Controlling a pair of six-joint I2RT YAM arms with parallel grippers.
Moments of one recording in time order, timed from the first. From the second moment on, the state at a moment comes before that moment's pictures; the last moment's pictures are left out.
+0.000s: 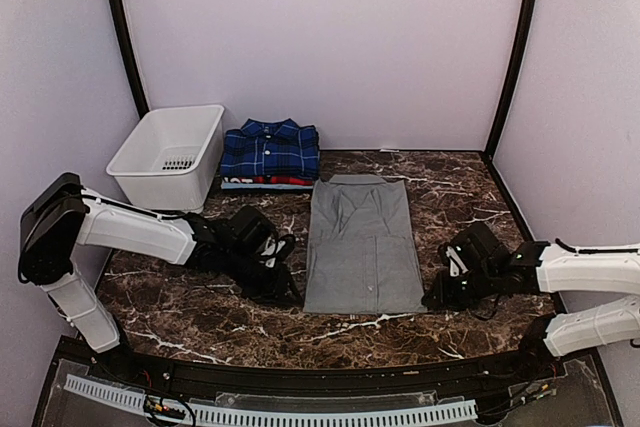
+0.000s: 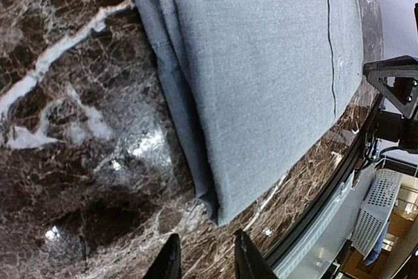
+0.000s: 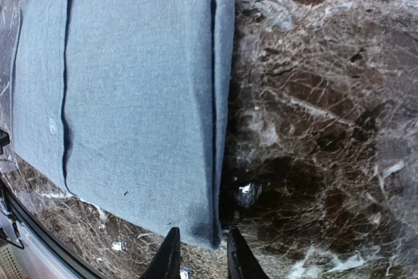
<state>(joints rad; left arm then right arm) -0.88 1.65 0.86 -0.23 0.42 -0.76 0.73 1.08 0.43 -0.39 -0.14 0.78</state>
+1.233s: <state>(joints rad) -0.93 1.72 0.84 -0.13 0.42 -0.85 0.82 1.12 0.39 -0.31 -0.09 0.87</state>
